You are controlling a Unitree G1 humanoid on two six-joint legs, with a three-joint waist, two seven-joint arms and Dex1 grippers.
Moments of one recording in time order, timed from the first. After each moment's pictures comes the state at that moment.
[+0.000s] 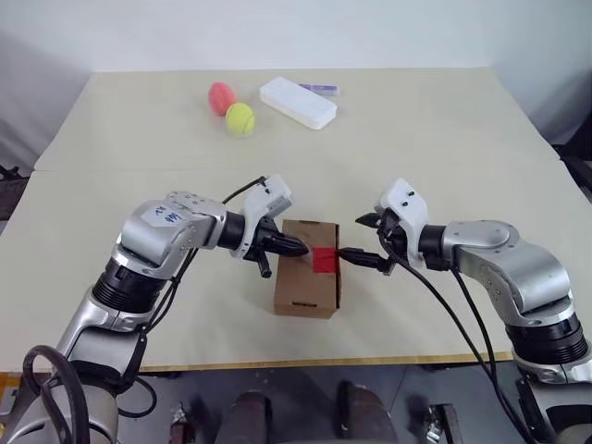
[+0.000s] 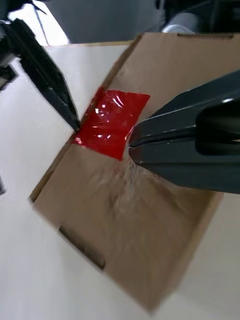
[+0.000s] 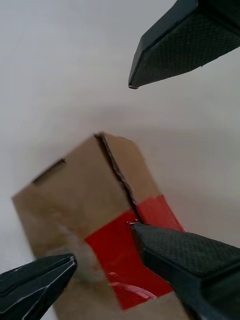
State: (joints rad) left arm -0.86 0.59 -0.32 -0.10 -0.47 1.10 -0.90; right arm -0.58 -0.67 0.12 -0.32 0.38 0.93 0.77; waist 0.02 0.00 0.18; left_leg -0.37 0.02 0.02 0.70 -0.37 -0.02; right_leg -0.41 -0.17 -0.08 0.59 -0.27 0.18
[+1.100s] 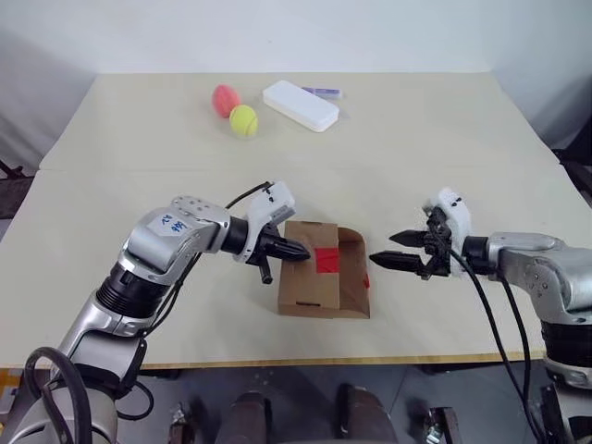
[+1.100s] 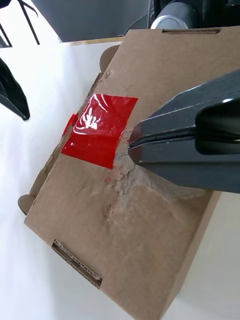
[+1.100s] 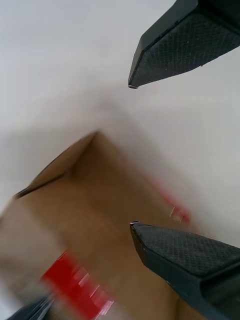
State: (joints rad) left arm -0.84 0.59 -0.33 -0.11 -0.45 1.06 -0.90; right arm -0.52 -0.71 -0.11 -0.19 0.59 1.23 0.86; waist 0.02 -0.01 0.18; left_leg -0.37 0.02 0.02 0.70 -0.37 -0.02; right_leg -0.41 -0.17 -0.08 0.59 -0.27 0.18
